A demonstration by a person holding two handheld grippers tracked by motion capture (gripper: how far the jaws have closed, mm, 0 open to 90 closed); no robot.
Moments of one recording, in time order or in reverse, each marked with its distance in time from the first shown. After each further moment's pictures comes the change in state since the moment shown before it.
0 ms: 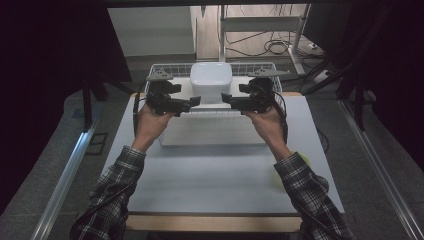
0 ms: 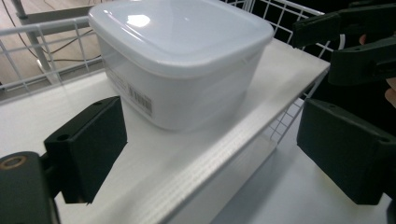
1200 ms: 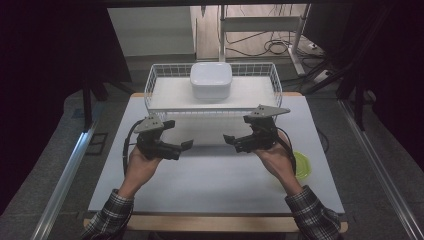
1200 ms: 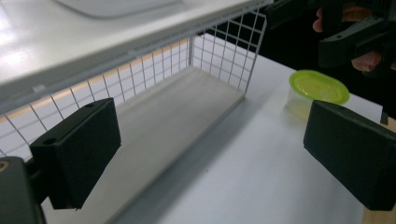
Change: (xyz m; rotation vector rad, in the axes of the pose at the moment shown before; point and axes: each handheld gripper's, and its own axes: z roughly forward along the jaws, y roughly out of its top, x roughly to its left) left arm -0.041 -0.093 -0.039 -0.013 -0.061 0.085; right arm 0.026 -0.076 -0.027 0.089 0.081 -0.117
